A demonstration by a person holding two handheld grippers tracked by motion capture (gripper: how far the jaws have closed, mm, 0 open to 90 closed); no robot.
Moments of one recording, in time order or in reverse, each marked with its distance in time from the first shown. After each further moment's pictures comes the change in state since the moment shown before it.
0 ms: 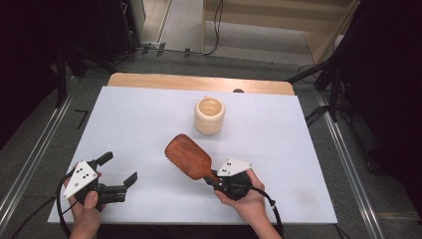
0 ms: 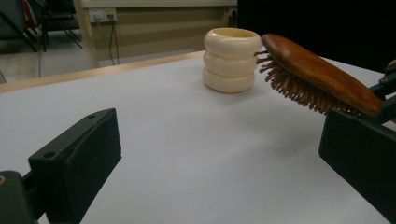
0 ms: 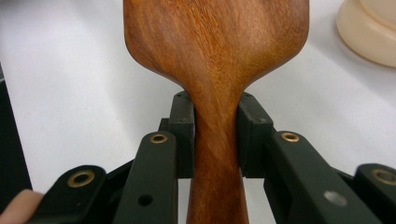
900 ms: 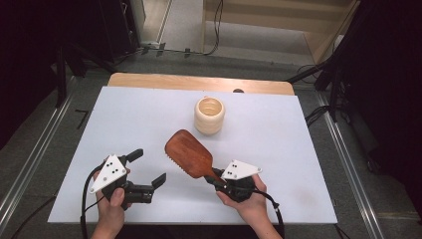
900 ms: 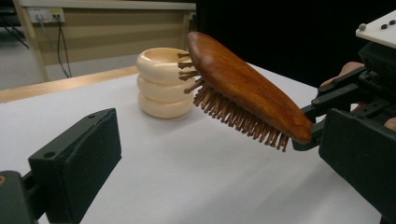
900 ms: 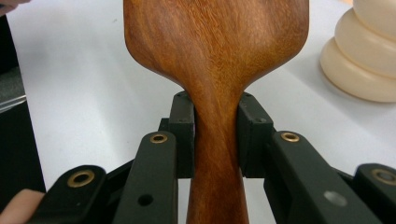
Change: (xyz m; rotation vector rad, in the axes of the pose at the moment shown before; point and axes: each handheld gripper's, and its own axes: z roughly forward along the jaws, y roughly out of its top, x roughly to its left) left arm -0.051 0.036 0.033 0.001 -0.147 -0.023; right arm 0.004 0.001 -0.015 -0.130 -0.002 -0.021
